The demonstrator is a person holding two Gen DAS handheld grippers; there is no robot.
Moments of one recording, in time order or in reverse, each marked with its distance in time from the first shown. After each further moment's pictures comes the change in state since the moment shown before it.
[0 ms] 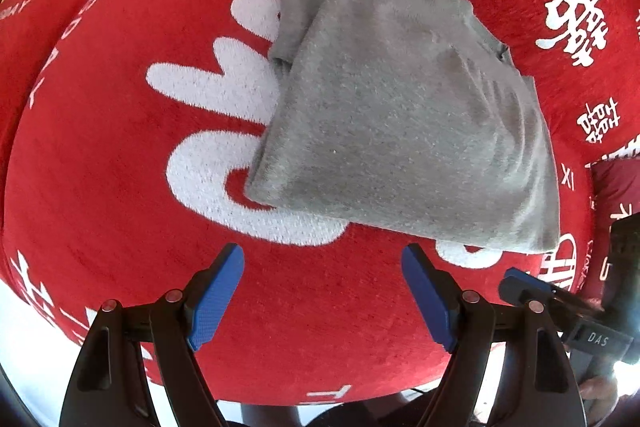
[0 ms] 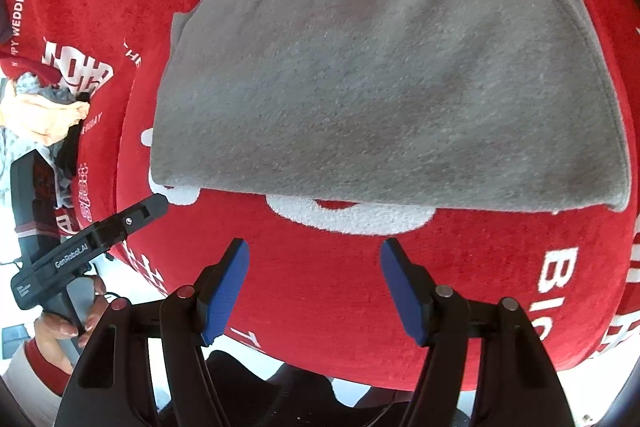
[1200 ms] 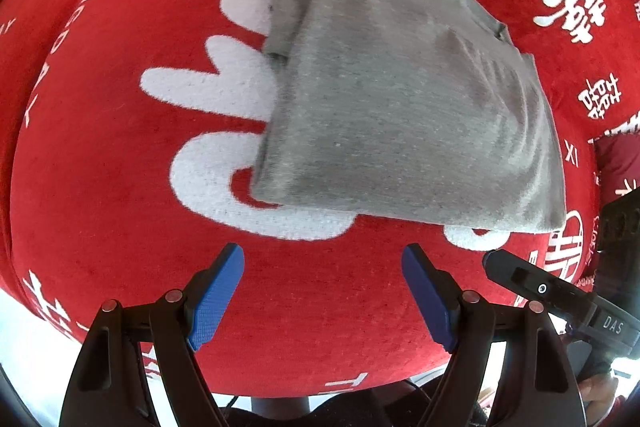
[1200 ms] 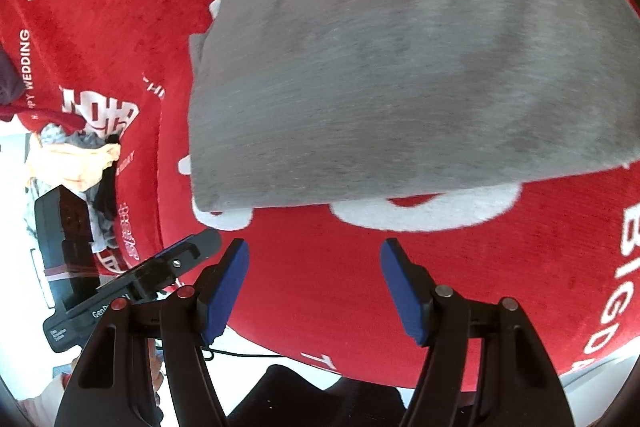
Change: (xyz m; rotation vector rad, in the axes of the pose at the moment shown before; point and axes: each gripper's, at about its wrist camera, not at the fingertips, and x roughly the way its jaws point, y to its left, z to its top) left arm 0.002 0.005 0.005 0.067 0.063 0.018; right arm 0.023 0.022 -0.004 0.129 -0.045 0.171
